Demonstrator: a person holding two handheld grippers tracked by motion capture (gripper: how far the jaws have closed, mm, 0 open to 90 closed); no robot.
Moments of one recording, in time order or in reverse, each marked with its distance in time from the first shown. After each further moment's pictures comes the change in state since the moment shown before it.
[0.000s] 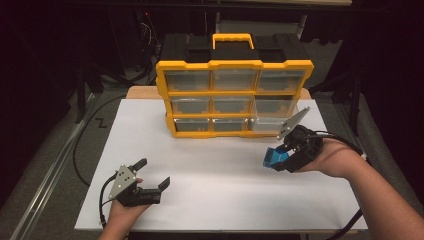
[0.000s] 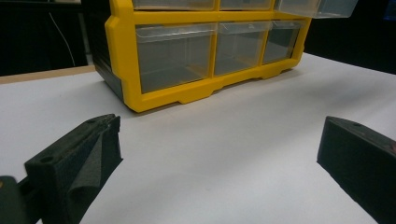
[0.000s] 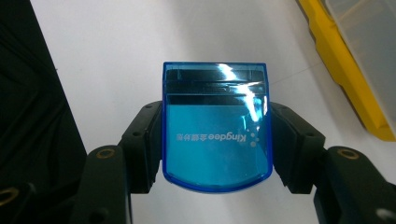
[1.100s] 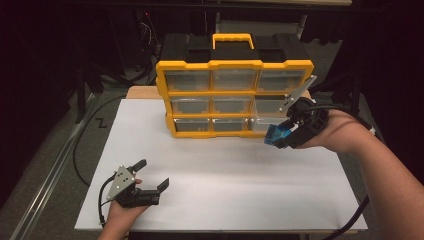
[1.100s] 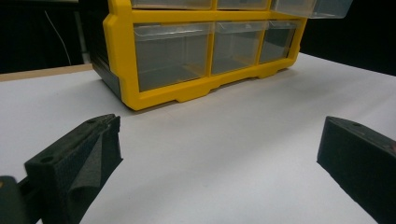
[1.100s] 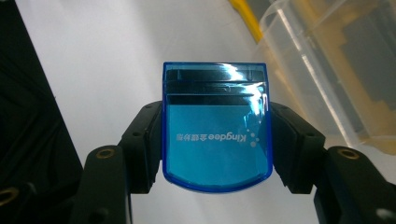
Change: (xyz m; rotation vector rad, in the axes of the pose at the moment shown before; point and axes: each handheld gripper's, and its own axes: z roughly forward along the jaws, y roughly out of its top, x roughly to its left) left arm 0.001 -0.001 -0.004 -0.002 -0.014 -0.007; right arm -0.022 0.036 -0.046 -0.016 -0.045 0.014
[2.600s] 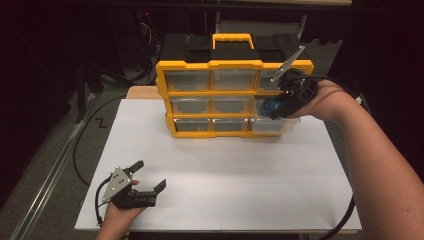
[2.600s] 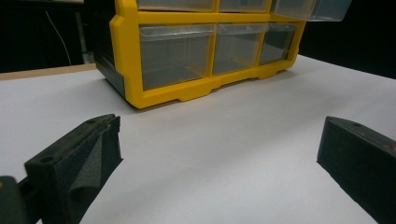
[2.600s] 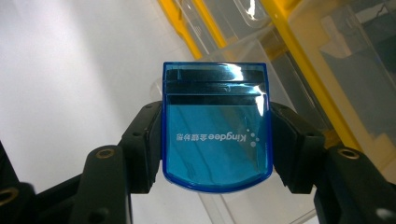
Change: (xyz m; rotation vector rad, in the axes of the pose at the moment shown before) left arm 0.004 -0.002 -0.008 -0.009 -0.001 -0.011; right arm -0.051 0.042 -0.002 0.009 -0.093 -0.003
